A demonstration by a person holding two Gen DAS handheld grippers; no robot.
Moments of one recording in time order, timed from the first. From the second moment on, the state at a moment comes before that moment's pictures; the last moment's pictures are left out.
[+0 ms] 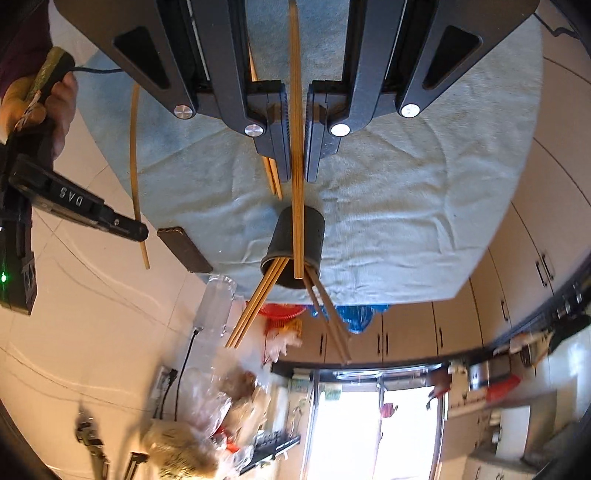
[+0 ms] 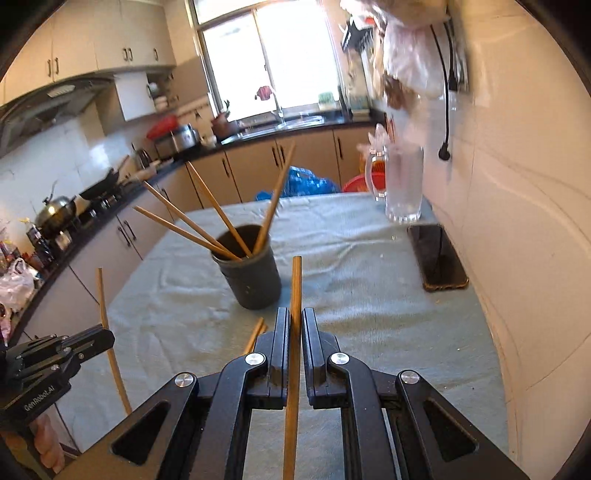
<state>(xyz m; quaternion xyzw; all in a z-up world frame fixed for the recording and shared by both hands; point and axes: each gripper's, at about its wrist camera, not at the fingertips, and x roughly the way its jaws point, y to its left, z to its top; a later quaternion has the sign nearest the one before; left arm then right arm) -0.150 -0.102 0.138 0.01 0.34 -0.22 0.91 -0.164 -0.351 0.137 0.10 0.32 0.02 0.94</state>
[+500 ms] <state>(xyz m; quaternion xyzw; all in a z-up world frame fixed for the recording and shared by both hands) -0.193 -0.090 0.161 0.01 0.31 -0.24 0.92 -0.225 -0.351 0.173 0.11 0.21 0.01 0.97</state>
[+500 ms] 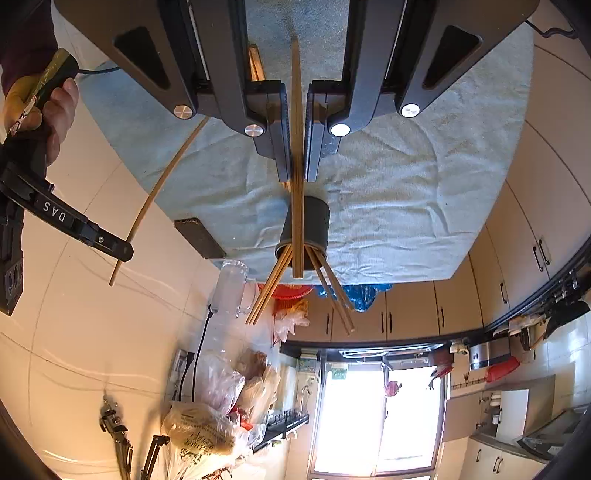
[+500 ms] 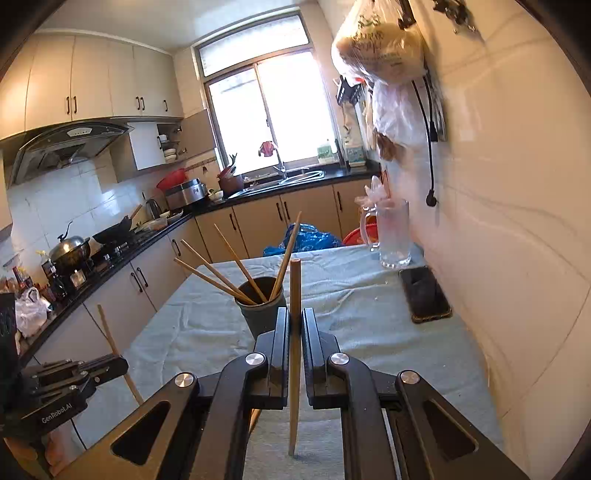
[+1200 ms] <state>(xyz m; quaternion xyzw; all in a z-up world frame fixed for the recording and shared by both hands) -0.187 -0.095 0.207 0.02 0.26 -0.25 0.93 -0.227 -0.343 0.197 0.08 0.20 0.02 0.98</state>
